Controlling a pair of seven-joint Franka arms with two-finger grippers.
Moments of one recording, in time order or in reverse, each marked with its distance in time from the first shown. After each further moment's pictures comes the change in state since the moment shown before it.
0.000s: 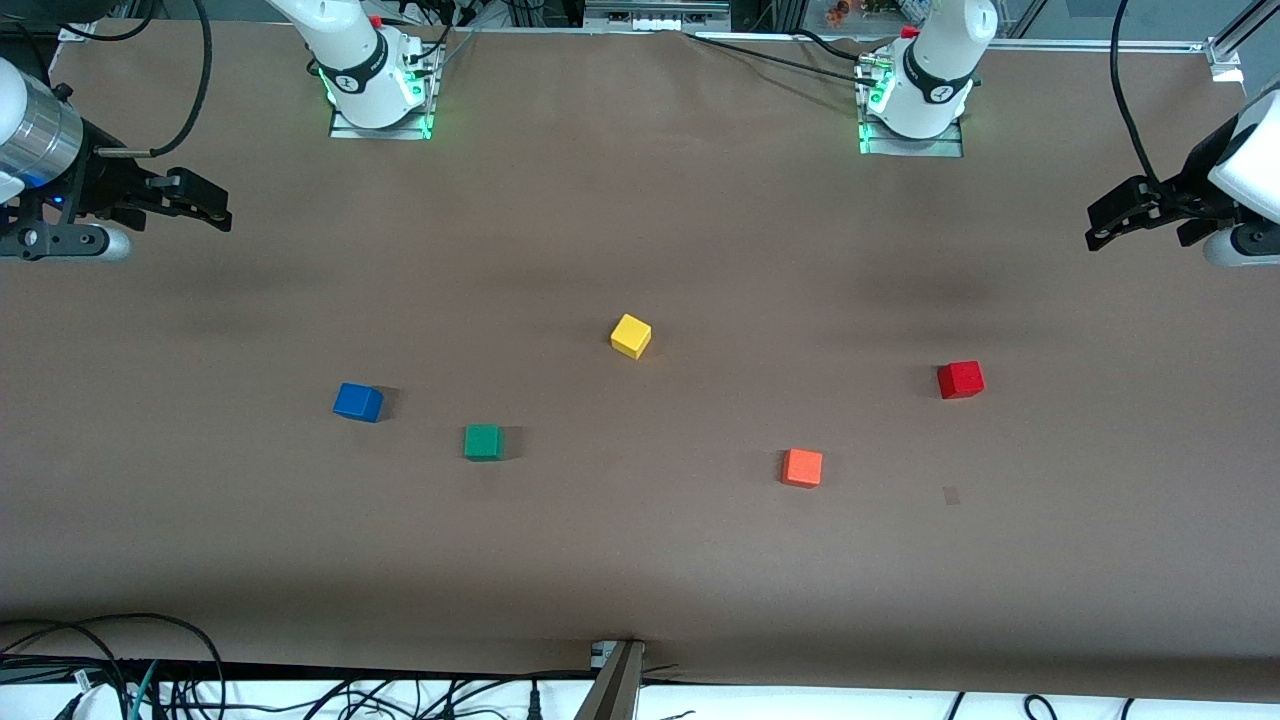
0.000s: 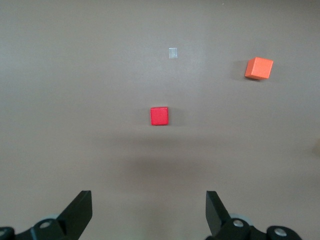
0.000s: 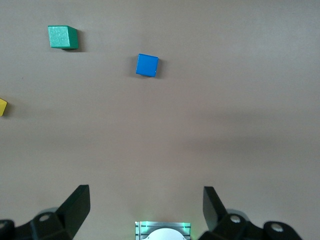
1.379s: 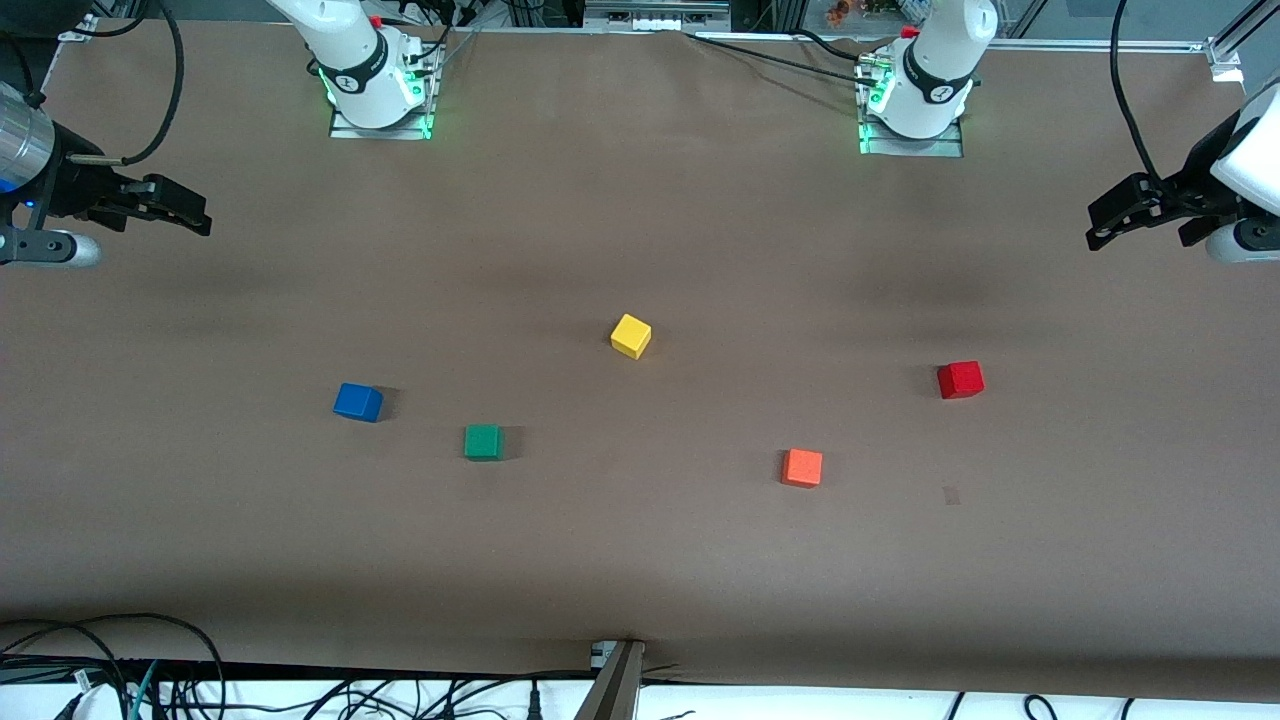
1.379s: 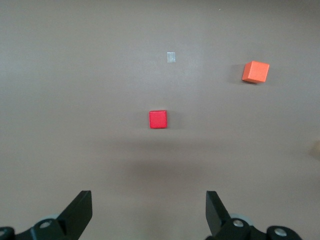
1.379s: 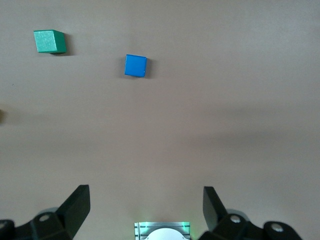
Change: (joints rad) left arm -0.009 -0.004 0.004 0.004 -0.001 0.009 0.000; right arm -0.018 0.003 -0.028 -0.007 -0.001 0.004 0.000
